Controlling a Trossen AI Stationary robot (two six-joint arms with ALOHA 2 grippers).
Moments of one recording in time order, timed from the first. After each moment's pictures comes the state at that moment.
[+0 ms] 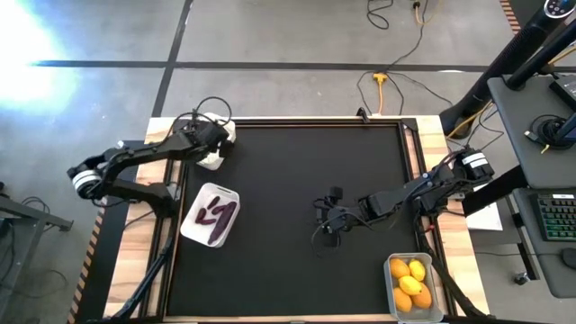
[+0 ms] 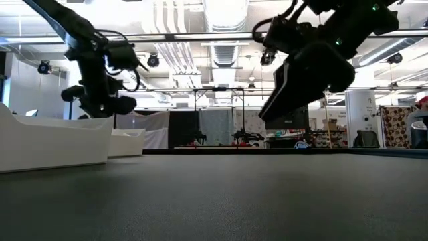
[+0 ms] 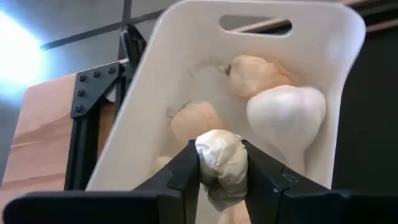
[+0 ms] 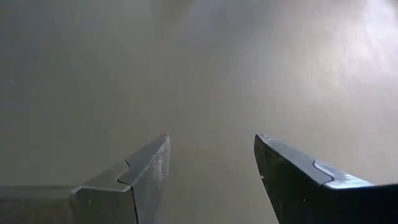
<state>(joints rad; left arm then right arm) 0.67 1.23 0.65 -0.53 -0.64 -0.56 0.26 1.59 0.83 -0.06 0.36 0.13</state>
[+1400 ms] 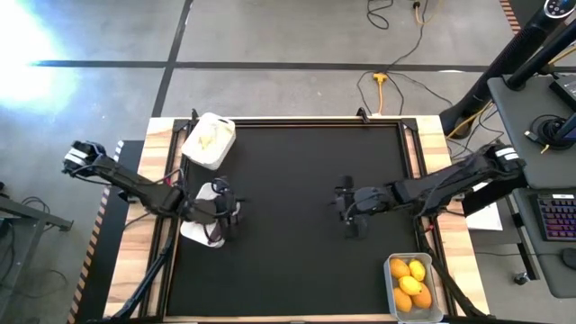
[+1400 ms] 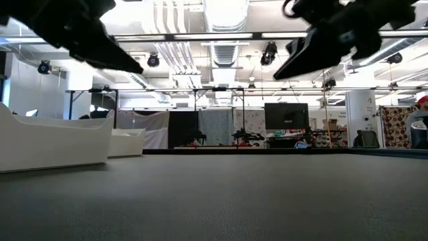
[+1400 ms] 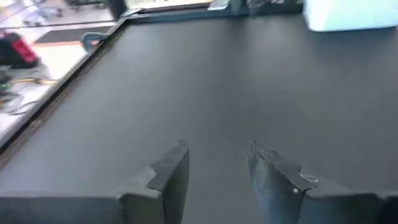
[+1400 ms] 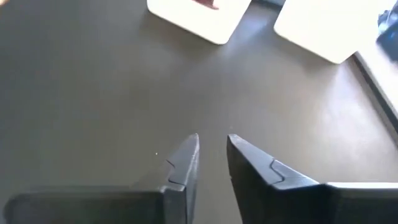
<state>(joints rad) -0.39 1.04 0.50 0.00 -0.58 -0.17 0.21 1.27 0.65 0.04 0.24 -0.10</state>
